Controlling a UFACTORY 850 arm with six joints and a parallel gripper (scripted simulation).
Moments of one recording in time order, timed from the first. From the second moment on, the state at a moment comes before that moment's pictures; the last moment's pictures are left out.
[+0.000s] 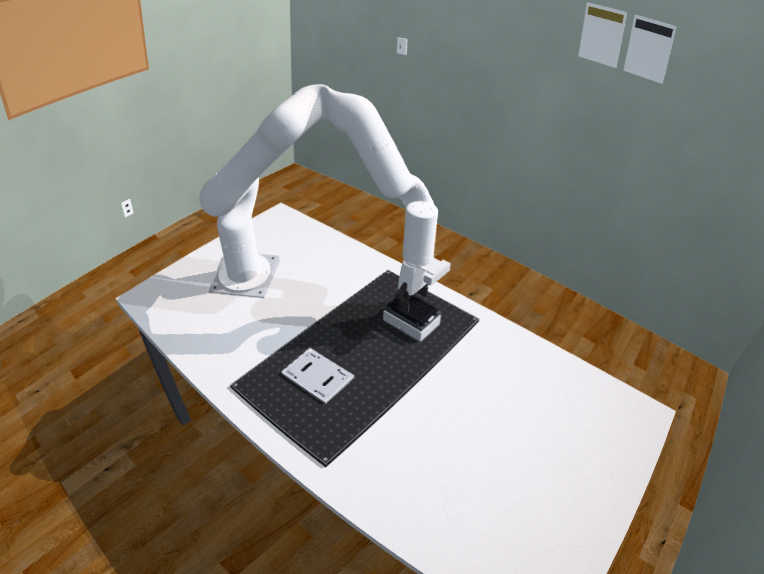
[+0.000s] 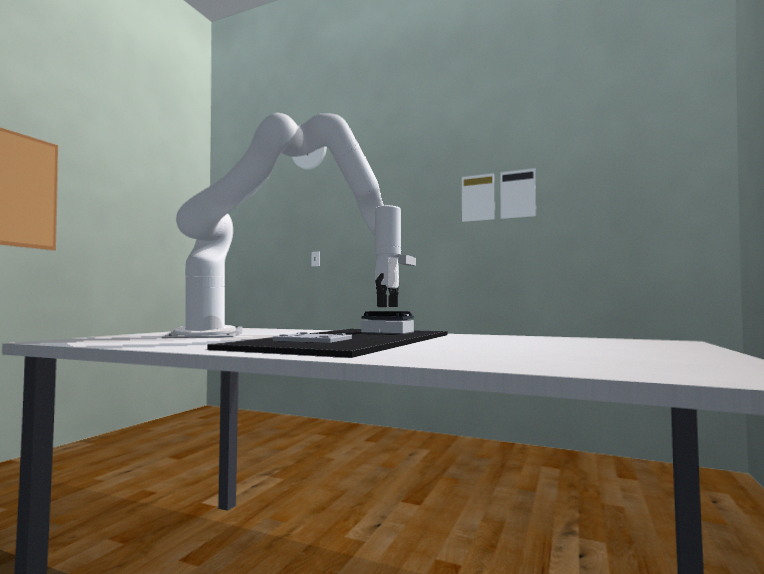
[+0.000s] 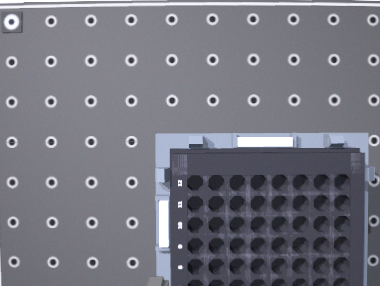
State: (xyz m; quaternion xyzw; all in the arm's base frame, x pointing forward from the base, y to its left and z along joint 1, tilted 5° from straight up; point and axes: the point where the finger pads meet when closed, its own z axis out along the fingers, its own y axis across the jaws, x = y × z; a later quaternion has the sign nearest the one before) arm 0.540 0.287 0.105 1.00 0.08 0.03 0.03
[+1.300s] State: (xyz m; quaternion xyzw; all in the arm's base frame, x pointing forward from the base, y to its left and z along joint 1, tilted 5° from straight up) arm 0.541 0.286 0.085 1.00 0.08 0.03 0.03
